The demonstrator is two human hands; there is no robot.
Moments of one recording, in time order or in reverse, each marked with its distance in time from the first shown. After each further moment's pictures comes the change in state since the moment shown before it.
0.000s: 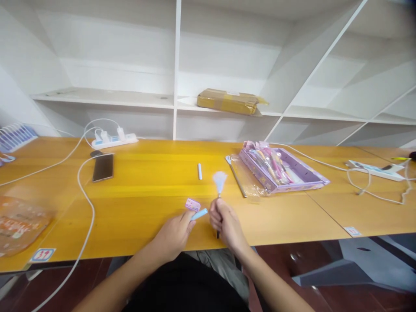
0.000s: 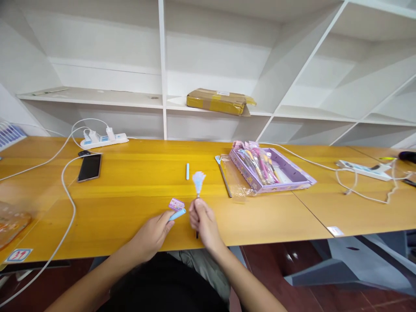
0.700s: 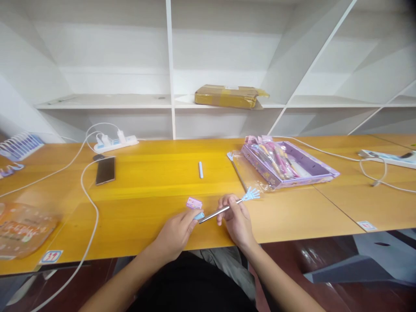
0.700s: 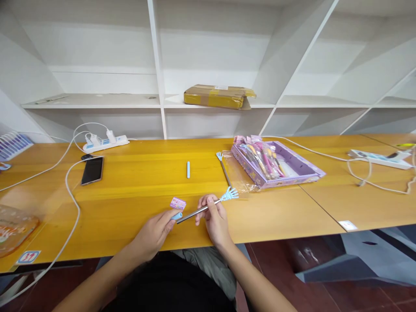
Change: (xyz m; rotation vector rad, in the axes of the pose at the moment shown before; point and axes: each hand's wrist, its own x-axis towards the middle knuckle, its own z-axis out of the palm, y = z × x) left_hand 0.000 0.003 -0.003 0.001 0.041 0.064; right_hand 0.006 0.003 -0.025 0.161 0.097 -0.190
